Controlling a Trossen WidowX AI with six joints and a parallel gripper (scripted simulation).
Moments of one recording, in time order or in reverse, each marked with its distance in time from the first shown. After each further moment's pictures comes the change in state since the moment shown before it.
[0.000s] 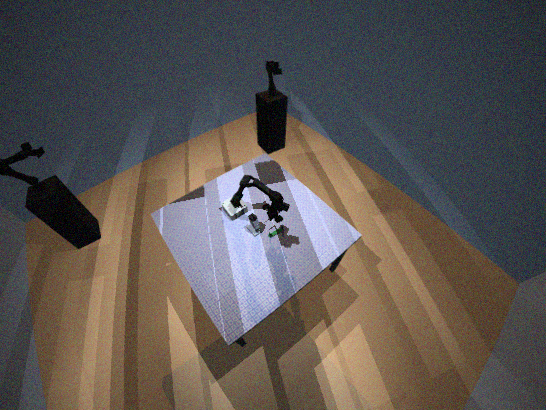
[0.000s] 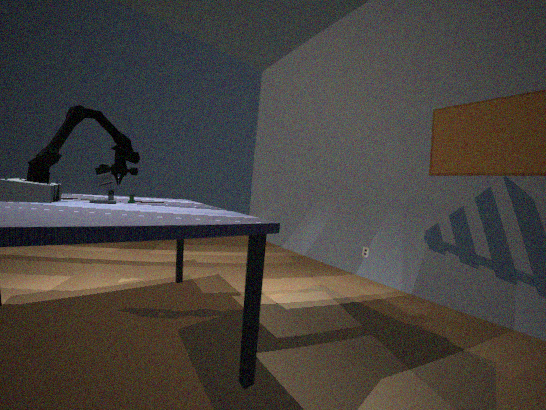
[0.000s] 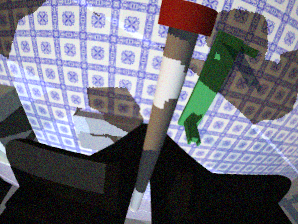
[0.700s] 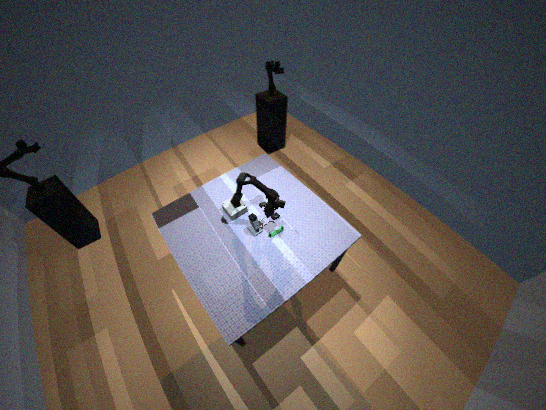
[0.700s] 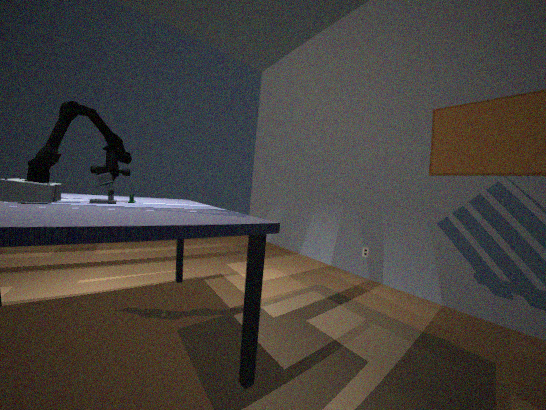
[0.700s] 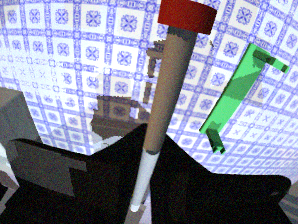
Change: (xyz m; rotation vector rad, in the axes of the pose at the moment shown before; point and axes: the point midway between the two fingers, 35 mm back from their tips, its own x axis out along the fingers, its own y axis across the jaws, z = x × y) arm 0.011 0.039 0.002 -0.016 -0.008 -0.017
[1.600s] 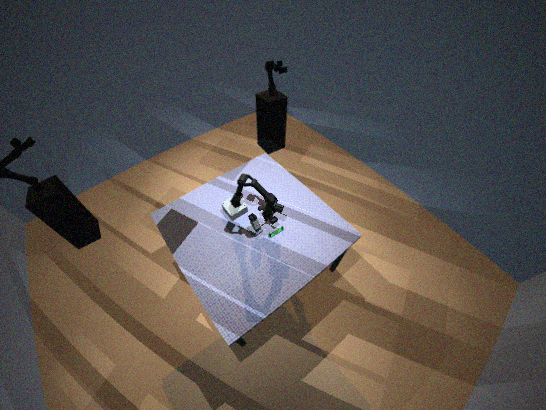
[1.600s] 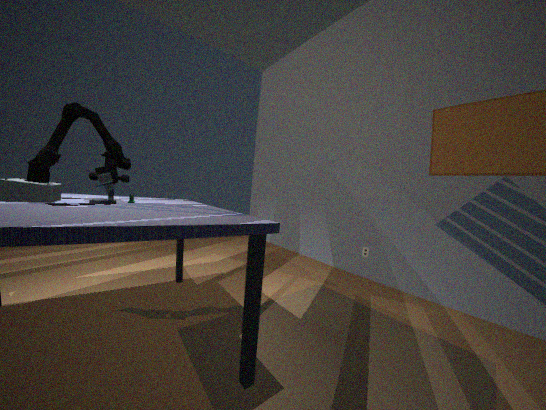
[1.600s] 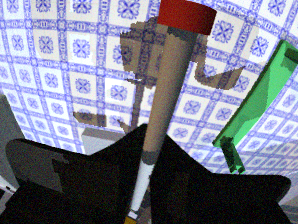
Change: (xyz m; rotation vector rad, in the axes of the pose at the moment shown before) arm 0.039 0.004 -0.004 -0.006 0.001 0.008
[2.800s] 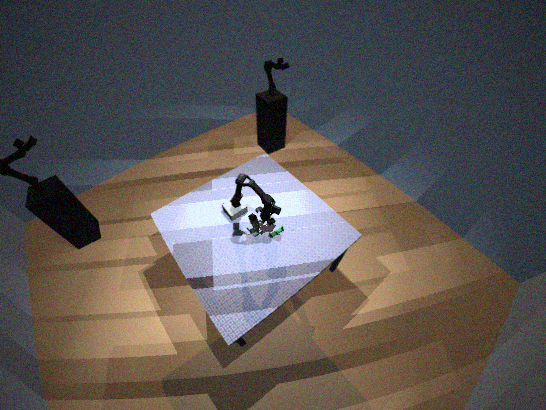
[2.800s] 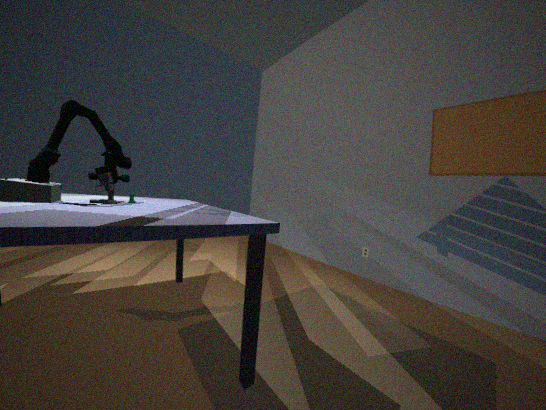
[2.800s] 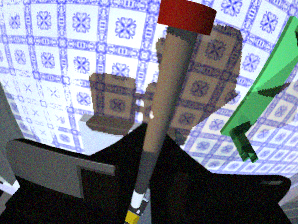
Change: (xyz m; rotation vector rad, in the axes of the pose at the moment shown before) arm 0.006 0.000 -0.023 -0.001 -0.004 -0.001
